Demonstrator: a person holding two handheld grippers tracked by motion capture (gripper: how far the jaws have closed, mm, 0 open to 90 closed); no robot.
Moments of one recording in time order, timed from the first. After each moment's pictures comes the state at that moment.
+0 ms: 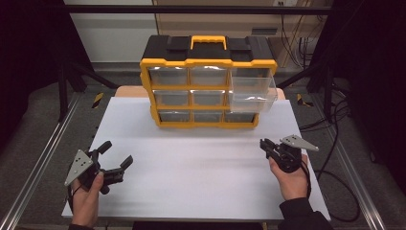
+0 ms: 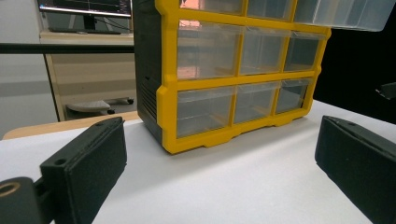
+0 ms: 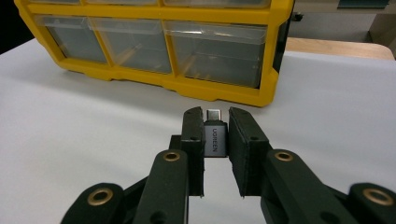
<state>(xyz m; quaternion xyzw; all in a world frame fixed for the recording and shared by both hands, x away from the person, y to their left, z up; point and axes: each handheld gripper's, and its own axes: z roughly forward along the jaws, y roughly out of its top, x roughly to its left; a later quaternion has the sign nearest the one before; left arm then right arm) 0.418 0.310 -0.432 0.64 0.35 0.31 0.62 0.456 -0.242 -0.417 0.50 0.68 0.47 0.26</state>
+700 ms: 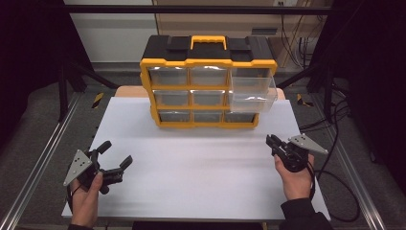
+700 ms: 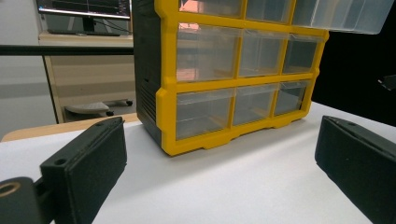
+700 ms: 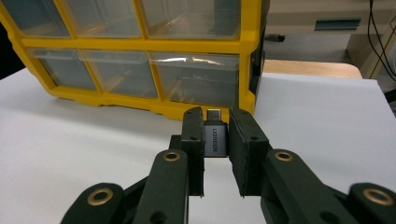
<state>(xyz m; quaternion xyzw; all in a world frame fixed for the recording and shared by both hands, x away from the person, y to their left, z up) 0.418 0.311 -0.431 0.63 0.35 0.31 0.62 0.452 -0.254 -0.410 0.50 0.64 0.50 0.29</state>
